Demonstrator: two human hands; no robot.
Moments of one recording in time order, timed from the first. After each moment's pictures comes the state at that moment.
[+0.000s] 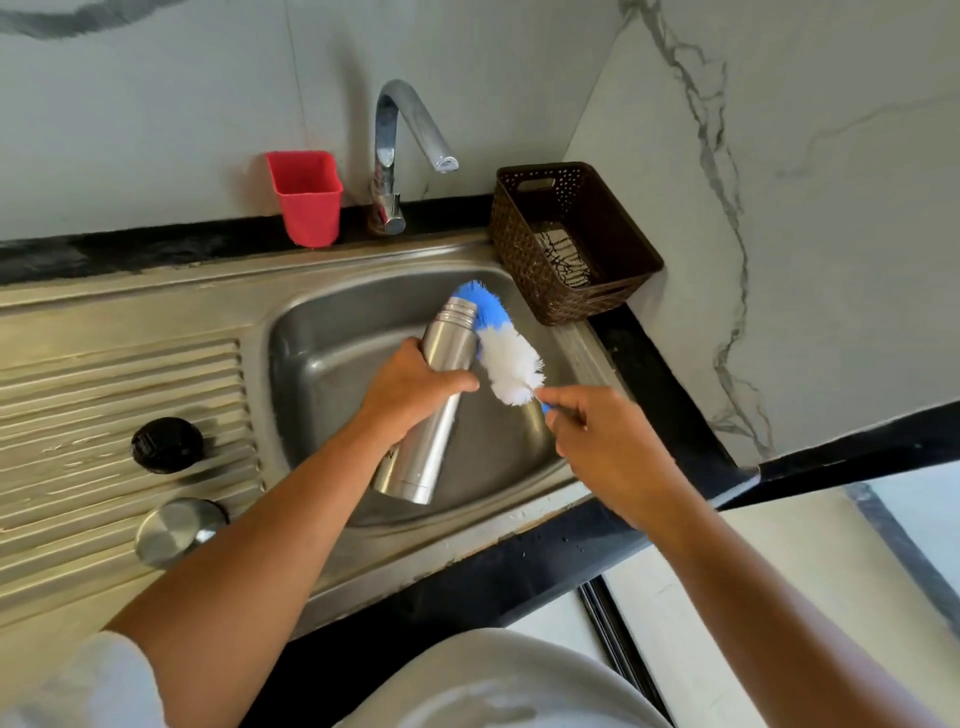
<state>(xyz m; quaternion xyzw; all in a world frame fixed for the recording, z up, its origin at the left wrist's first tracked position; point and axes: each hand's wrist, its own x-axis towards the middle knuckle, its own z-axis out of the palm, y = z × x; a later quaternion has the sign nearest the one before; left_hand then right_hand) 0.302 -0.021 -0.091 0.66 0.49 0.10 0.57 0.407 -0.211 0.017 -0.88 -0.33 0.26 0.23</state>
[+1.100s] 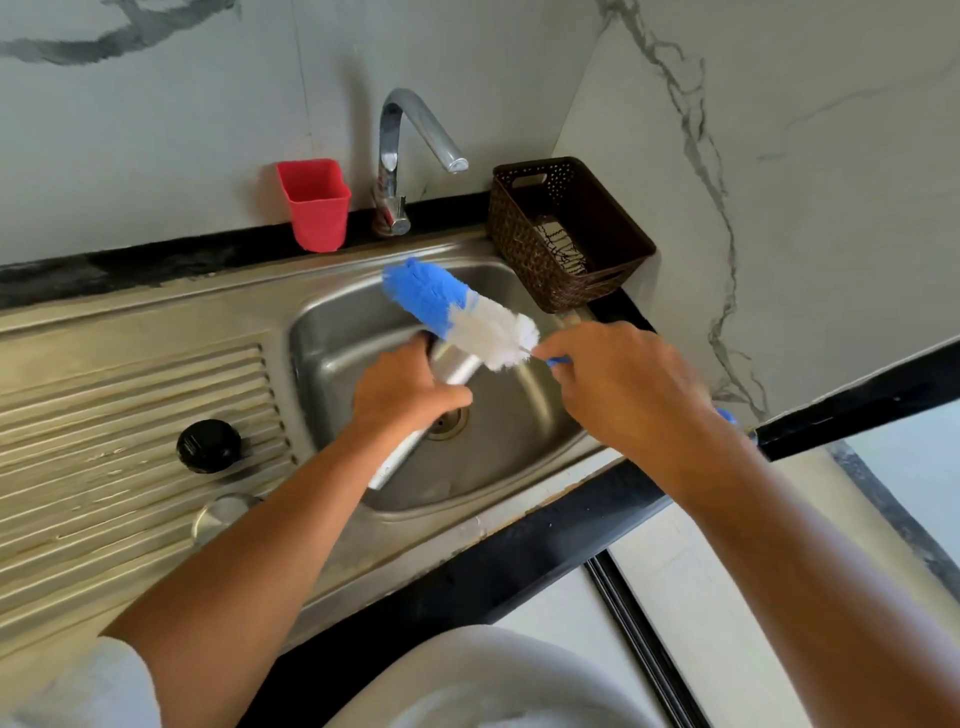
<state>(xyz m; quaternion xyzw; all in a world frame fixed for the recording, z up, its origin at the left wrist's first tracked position) 0.259 -0.015 -0.079 0.84 0.40 0.08 0.36 0.363 -0.180 0.090 -0.90 -0.43 0.10 -0.05</state>
